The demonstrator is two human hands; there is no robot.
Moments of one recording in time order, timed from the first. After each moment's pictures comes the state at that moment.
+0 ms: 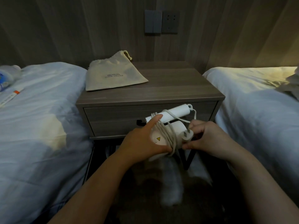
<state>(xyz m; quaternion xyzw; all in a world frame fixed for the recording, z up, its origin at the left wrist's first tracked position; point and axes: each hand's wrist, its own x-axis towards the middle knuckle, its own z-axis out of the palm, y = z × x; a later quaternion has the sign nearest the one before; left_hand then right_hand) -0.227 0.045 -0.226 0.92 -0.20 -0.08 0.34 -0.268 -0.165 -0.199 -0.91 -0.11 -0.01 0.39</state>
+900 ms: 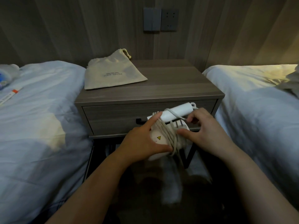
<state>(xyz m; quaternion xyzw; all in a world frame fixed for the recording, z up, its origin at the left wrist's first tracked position) -0.227 0.044 -0.230 0.90 -0.22 -0.07 0.38 -0.259 -0.159 -0.210 -0.92 -0.04 -0.17 0.34</state>
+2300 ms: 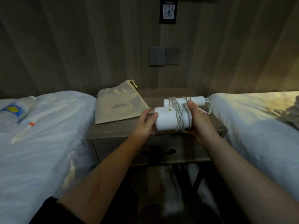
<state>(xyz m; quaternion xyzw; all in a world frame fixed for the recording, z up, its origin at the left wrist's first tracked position) -0.138 0.025 -0.148 0.71 -0.06 -0.04 0.70 -0.152 -0.142 -0.134 -0.61 0.13 -0.10 0.77</state>
